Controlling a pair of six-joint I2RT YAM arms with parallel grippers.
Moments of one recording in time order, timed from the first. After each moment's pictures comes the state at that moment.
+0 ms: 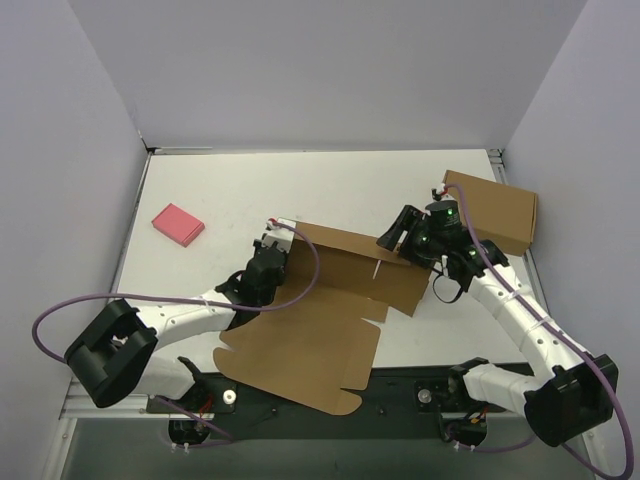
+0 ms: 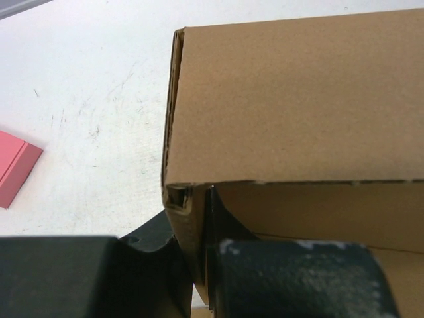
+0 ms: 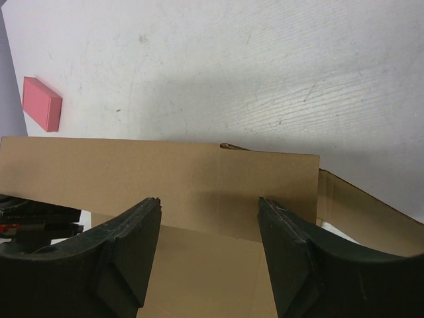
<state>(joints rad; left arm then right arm) -0.80 1.35 0.58 0.39 -0.66 -0.04 0.38 1.12 0.93 -0.52 -0.05 0.76</state>
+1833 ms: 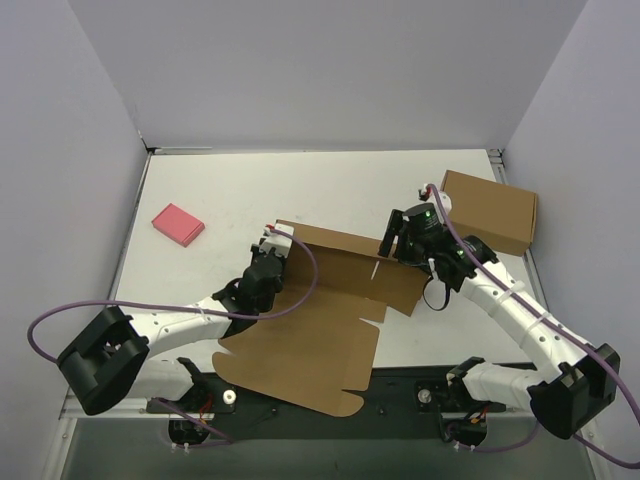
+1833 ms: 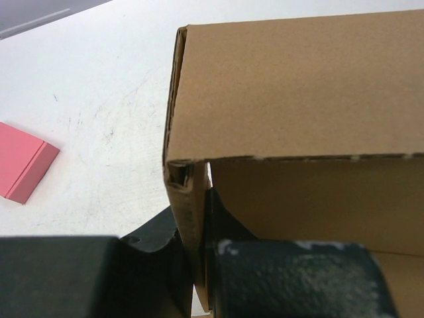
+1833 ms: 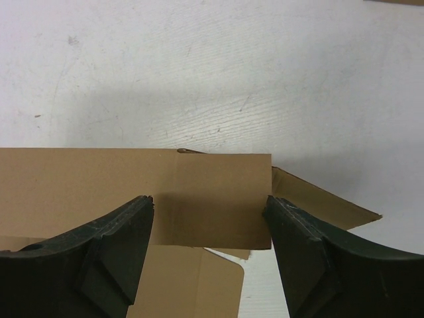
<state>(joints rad) -0.84 1.29 0.53 0.44 -0.73 -0.01 0.54 1.15 1.02 -0.67 0.30 0.67</state>
